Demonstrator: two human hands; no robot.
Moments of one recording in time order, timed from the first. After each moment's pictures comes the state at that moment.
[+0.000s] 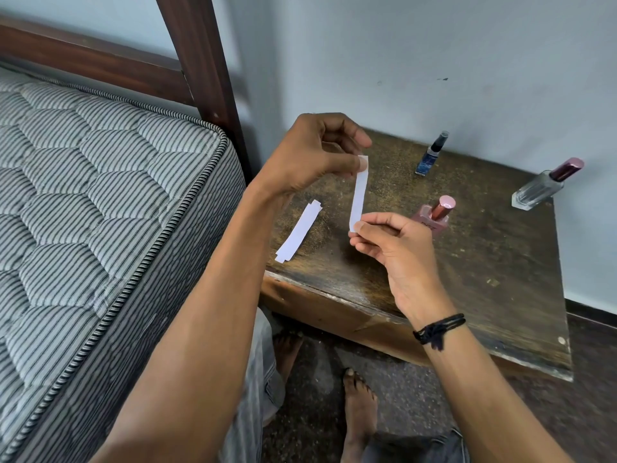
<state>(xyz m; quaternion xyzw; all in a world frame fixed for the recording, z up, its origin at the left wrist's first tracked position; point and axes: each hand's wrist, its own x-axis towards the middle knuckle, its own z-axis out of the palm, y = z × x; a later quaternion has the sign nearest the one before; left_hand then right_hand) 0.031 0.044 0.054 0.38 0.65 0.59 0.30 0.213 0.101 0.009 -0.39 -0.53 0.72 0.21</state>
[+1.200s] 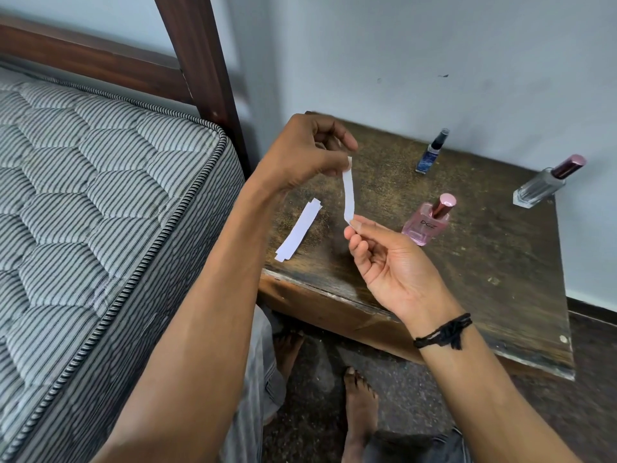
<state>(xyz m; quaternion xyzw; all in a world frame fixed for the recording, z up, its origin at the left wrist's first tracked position) 0.025 0.044 0.053 0.36 0.71 0.54 0.27 0.211 0.091 0.027 -0.38 -0.24 0.89 0.10</state>
